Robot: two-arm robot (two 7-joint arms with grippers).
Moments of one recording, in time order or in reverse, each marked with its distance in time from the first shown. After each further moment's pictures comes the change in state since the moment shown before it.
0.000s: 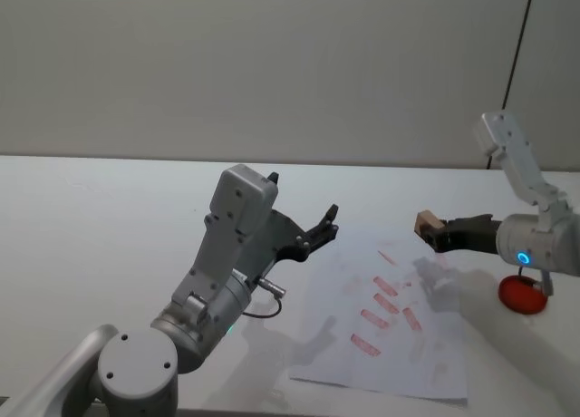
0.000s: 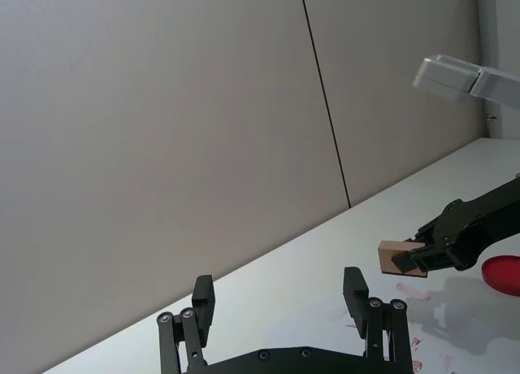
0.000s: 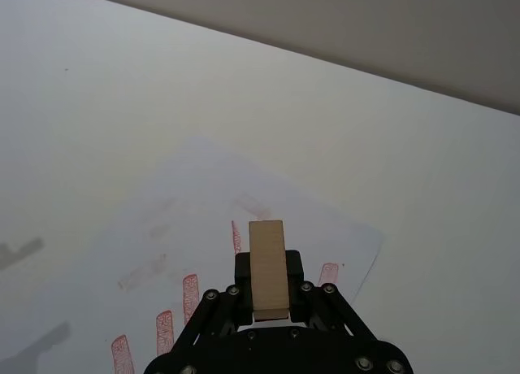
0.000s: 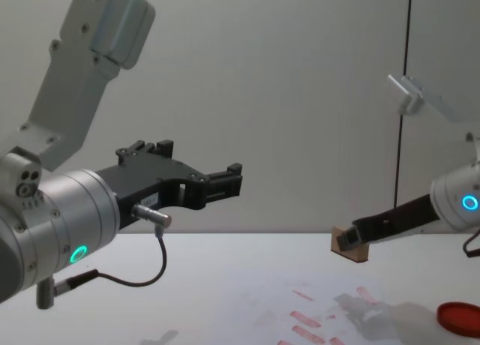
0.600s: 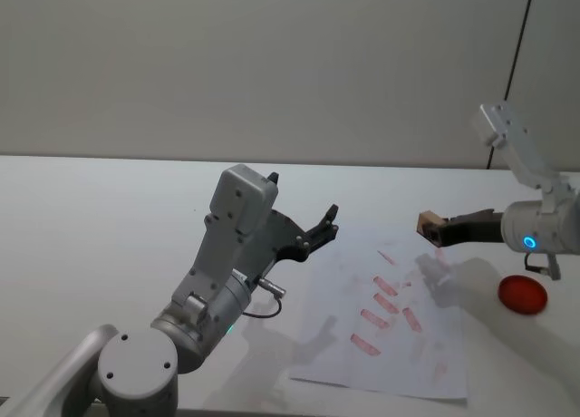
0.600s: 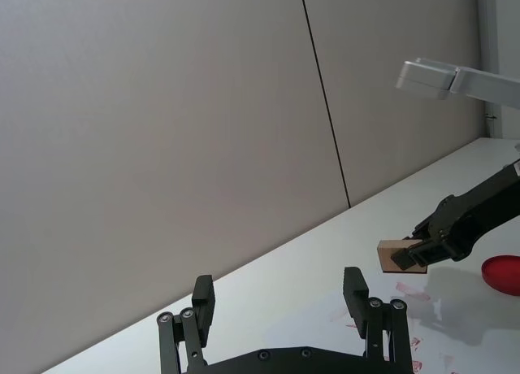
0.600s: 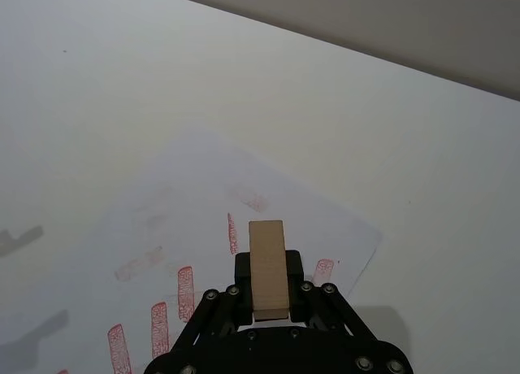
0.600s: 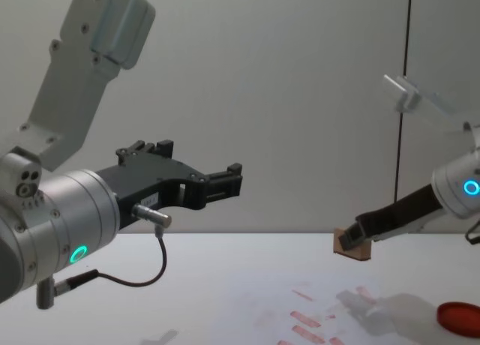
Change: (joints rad) left arm 0.000 0.000 0.000 0.000 0.000 0.000 0.000; right arm 0.086 -0.001 0.002 0.097 -0.053 0.051 0.099
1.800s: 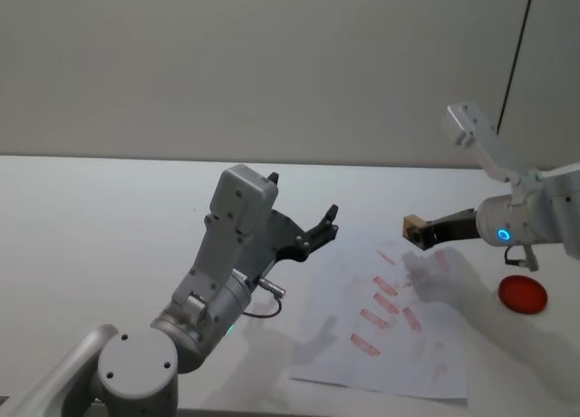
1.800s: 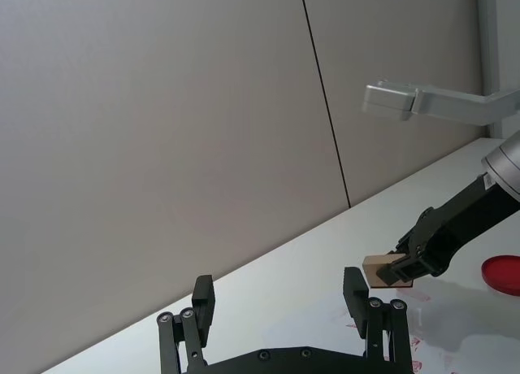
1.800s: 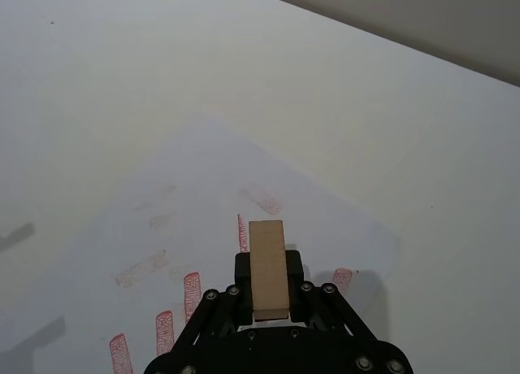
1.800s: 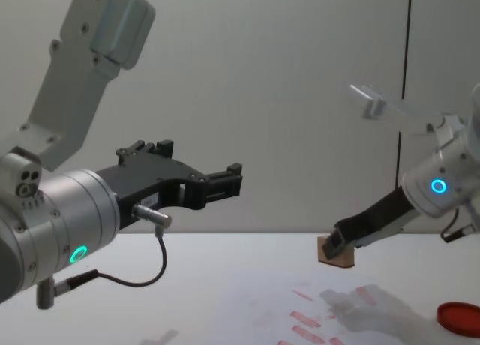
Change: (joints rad) left arm 0.000 0.000 0.000 0.000 0.000 0.000 0.000; right arm 0.085 -0.046 -0.056 0.116 -0.038 0.031 -0.014
